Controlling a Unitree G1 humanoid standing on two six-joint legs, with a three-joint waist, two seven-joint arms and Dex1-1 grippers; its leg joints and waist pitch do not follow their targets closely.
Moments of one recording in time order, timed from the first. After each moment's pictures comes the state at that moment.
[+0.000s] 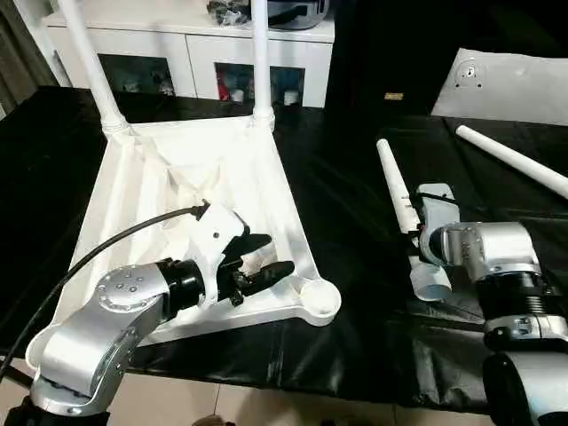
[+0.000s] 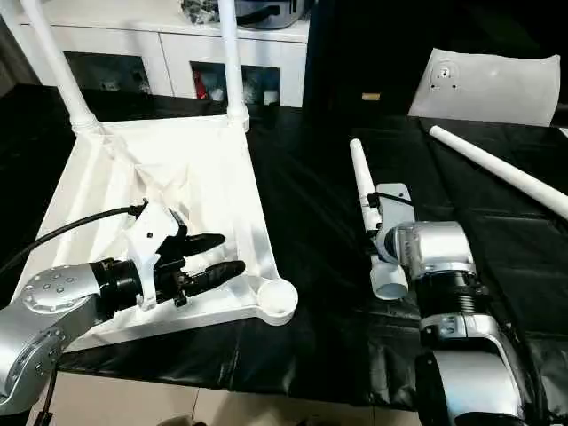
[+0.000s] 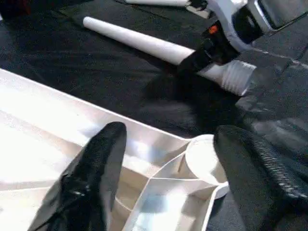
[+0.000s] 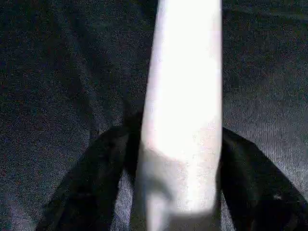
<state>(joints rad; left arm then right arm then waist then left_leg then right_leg) -0.16 0.43 -0.12 -0.49 -0.33 0.79 -0.67 -0.68 -0.33 -0.10 0.52 0.08 1.07 0.25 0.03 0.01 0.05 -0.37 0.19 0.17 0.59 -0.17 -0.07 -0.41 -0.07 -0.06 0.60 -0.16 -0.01</state>
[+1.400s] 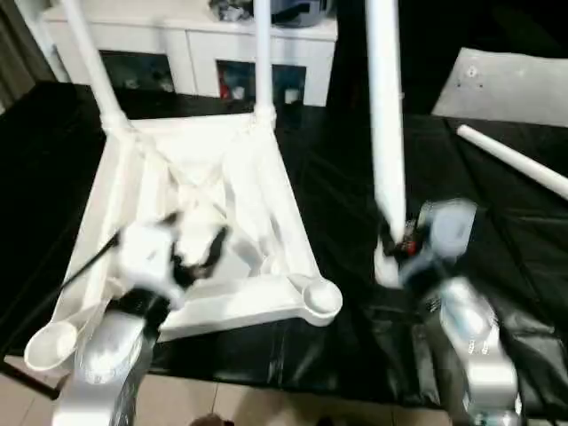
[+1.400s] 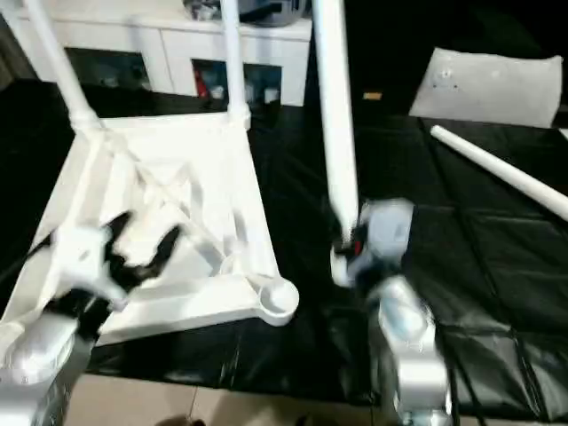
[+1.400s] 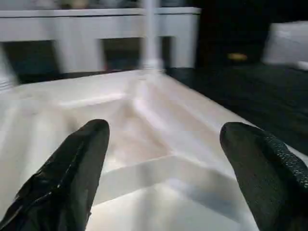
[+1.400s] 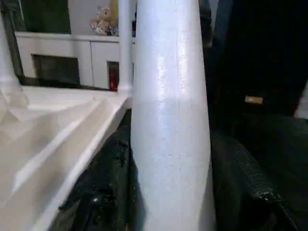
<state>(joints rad) 0.16 0.13 0.09 -0.34 -0.12 0.14 -0.20 0.01 -0.05 -0.03 -0.14 0.05 0.03 0.27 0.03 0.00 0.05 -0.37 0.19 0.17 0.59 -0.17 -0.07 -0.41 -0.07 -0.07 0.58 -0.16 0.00</state>
